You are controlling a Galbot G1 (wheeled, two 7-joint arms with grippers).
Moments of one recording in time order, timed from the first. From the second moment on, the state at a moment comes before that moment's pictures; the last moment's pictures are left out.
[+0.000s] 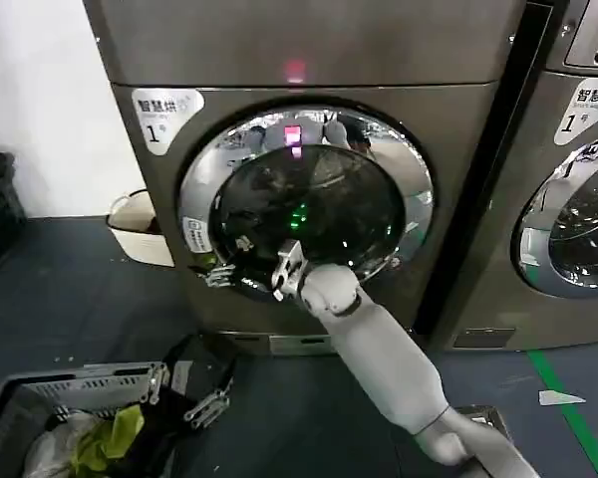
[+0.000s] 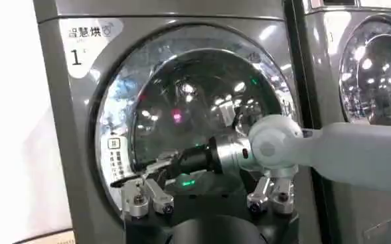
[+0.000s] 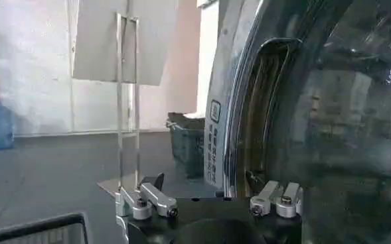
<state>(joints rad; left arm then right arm) 1.80 -1.53 -0.66 -2.43 0.01 -0.01 0.45 -0.41 1.43 -0.07 1.37 0.44 -0.28 -0.62</state>
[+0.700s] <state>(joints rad) 1.74 -1.50 -0.71 -2.41 -0.04 0.04 0.44 -0.44 1.38 -0.06 1.42 0.45 -0.27 -0.83</state>
